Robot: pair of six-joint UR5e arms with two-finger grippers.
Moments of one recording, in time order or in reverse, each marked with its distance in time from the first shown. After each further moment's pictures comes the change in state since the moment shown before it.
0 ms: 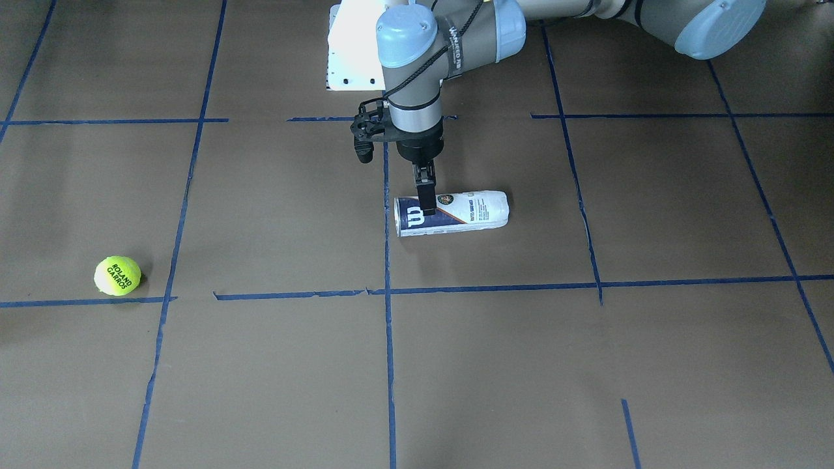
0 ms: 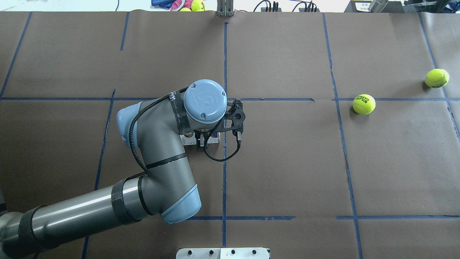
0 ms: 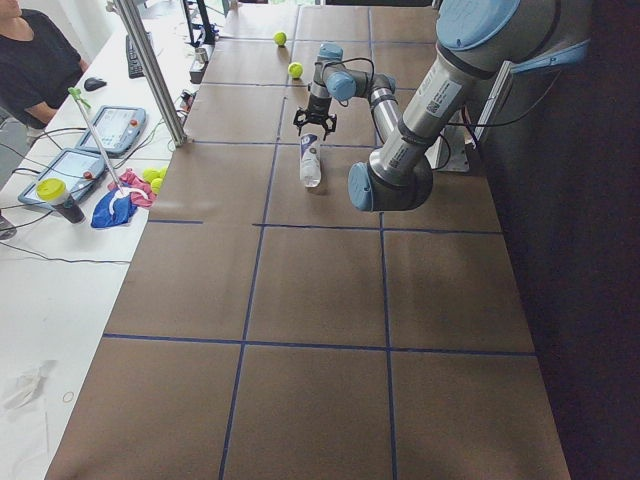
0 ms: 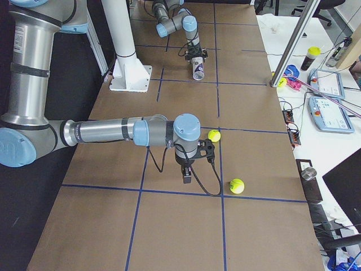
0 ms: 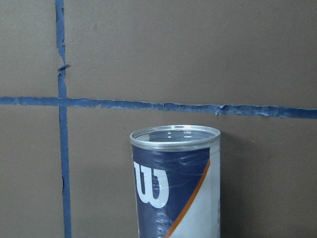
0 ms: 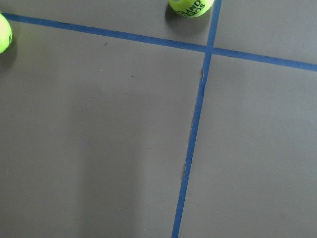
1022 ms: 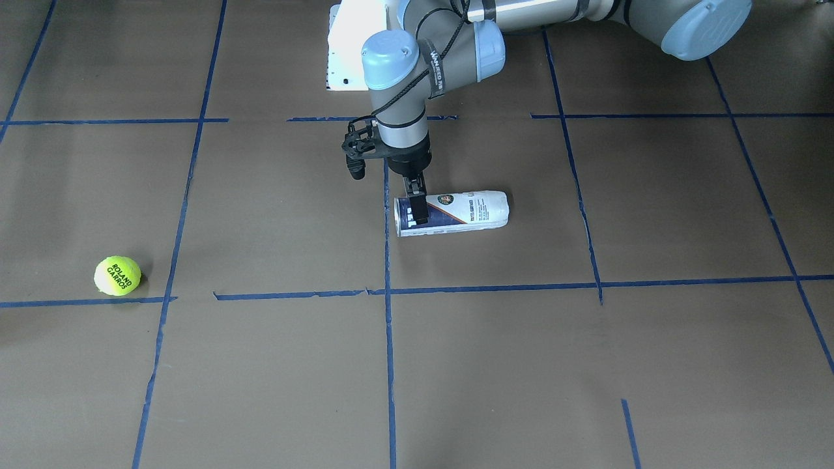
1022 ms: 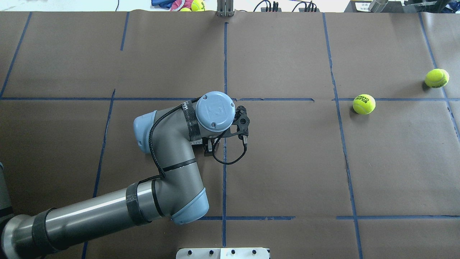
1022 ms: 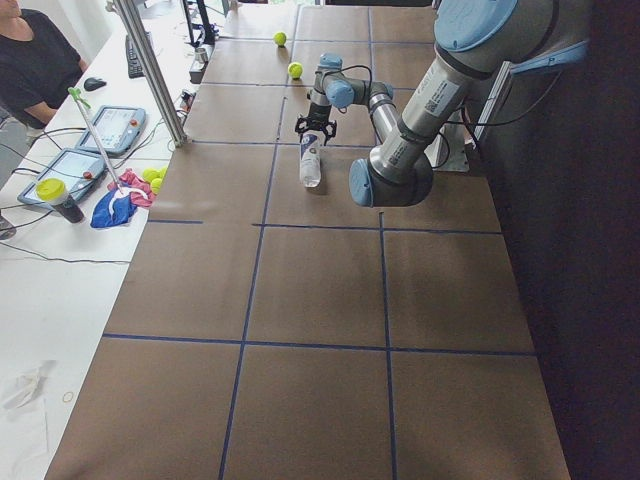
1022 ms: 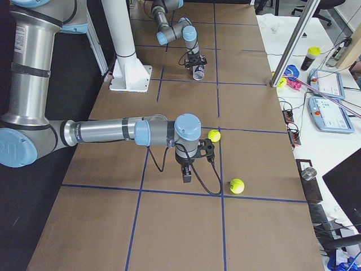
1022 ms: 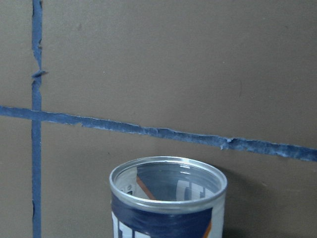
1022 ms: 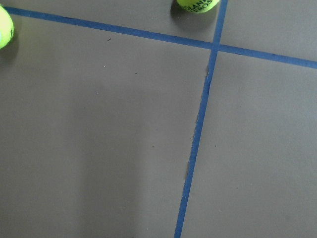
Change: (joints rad) left arm 0.027 -0.014 0.100 -0.081 0.011 -0.079; right arm -0.016 0.000 -0.001 0.001 0.000 0.000
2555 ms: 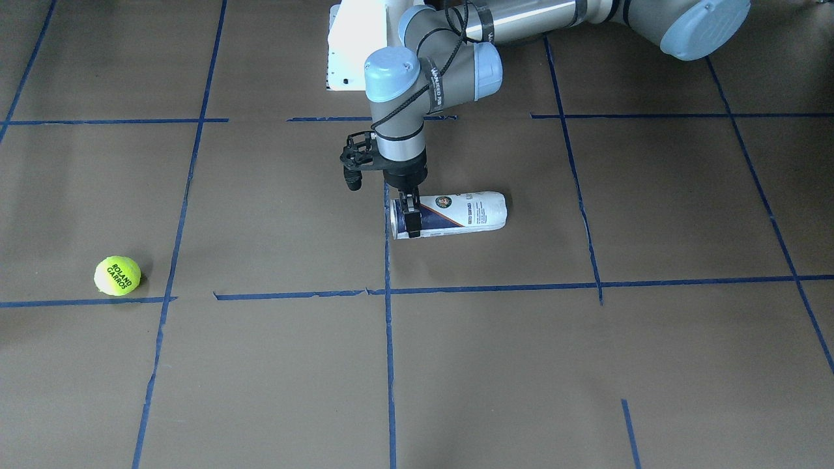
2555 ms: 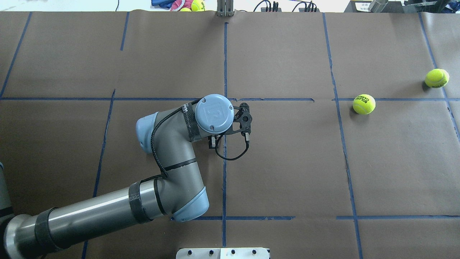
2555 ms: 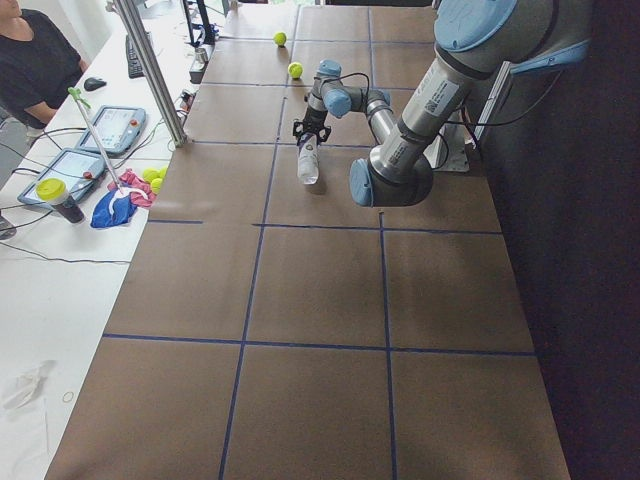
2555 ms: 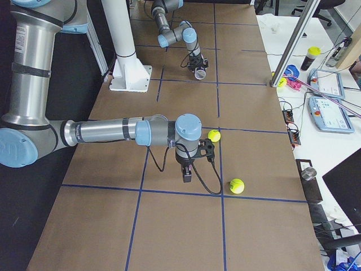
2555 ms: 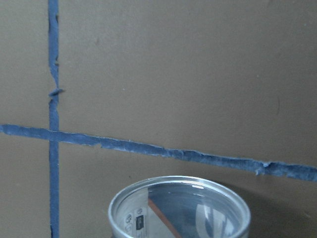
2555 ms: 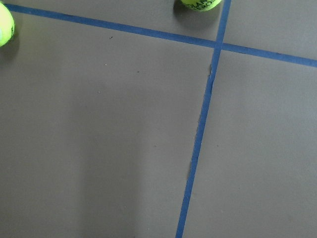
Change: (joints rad) left arm -0.003 0.000 0.011 -0.124 0.058 0.002; right arm -0.009 0.002 -0.002 0.000 0.000 0.001
